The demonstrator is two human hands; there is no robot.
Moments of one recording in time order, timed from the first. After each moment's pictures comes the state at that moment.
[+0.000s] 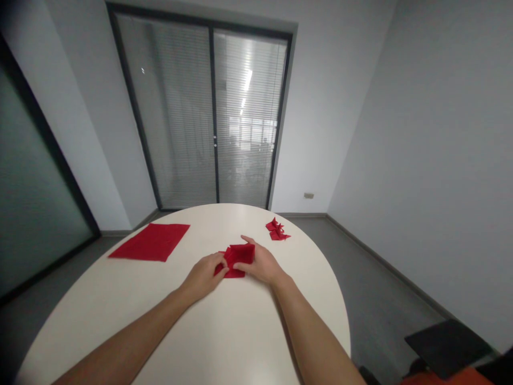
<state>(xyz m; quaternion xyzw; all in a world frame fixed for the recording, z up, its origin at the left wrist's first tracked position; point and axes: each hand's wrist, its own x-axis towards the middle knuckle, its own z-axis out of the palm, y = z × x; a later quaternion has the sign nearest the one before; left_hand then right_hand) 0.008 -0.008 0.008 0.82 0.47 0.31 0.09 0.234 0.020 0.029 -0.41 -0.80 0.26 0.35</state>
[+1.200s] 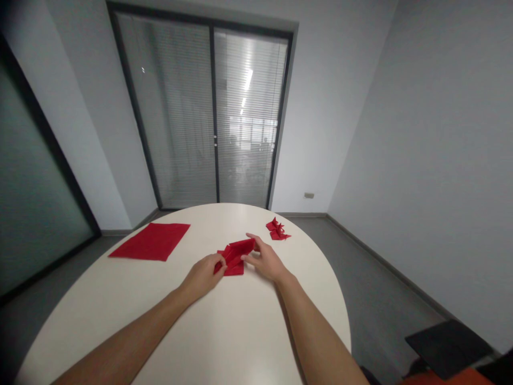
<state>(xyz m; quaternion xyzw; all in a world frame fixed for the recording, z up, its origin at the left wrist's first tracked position) 0.008 -0.008 0.008 0.80 0.51 0.29 0.11 0.243 0.030 0.018 -0.37 -0.76 0.33 0.41</state>
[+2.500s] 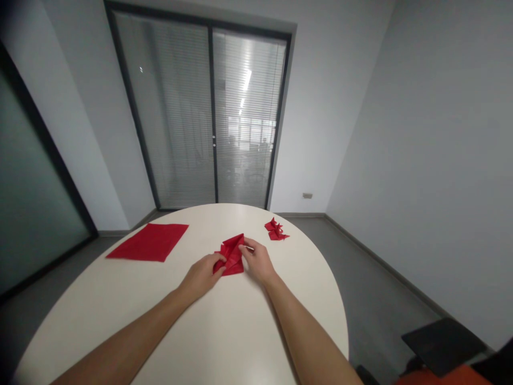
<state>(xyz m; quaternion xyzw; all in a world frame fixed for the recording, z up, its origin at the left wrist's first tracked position) 0.009 -0.006 0.004 0.79 0.52 0.30 0.11 0.213 0.034 0.013 -0.36 -0.71 0.33 0.50</state>
